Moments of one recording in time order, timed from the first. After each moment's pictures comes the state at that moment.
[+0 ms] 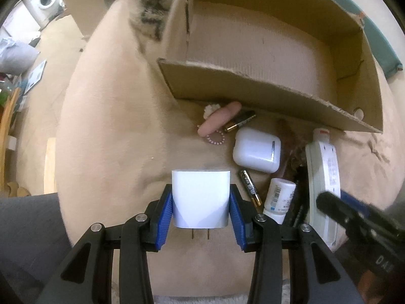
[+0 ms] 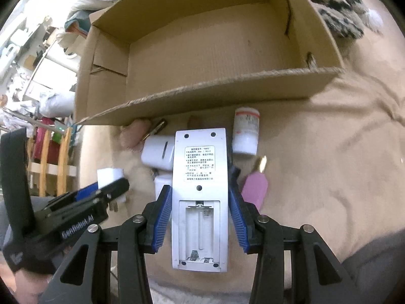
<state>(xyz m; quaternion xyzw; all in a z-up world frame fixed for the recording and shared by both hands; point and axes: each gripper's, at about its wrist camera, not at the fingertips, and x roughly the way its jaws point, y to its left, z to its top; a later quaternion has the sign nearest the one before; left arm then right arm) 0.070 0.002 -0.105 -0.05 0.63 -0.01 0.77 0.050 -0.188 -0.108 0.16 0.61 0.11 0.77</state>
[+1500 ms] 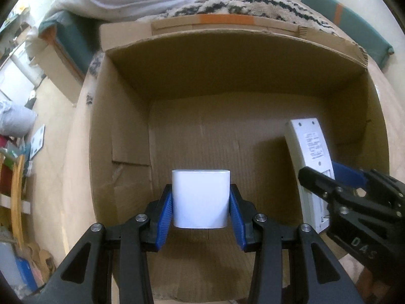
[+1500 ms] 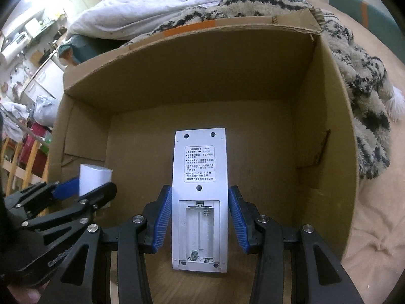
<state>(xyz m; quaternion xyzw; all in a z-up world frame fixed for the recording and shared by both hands) 0.207 -0.061 -0.085 0.05 0.55 -0.03 0.83 0.181 -0.211 -0.092 0.08 0.53 0.10 0.84</state>
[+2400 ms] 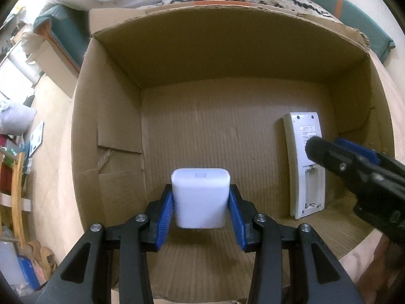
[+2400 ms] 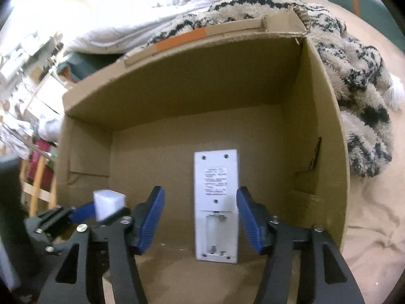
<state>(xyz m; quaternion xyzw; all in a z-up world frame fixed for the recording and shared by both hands) 0.196 -0.061 -0.099 0.06 0.57 -0.04 0.82 0.186 -0.225 -0.082 0.14 0.51 0.11 0.84</state>
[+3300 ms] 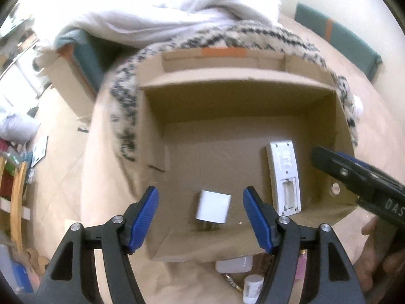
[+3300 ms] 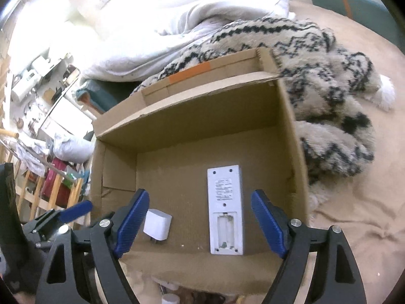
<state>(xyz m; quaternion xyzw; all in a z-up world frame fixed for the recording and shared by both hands) 0.176 -0.040 -0.023 0.04 0.50 -0.04 0.86 0.153 -0.248 -0.041 0.18 0.46 0.12 0.86</state>
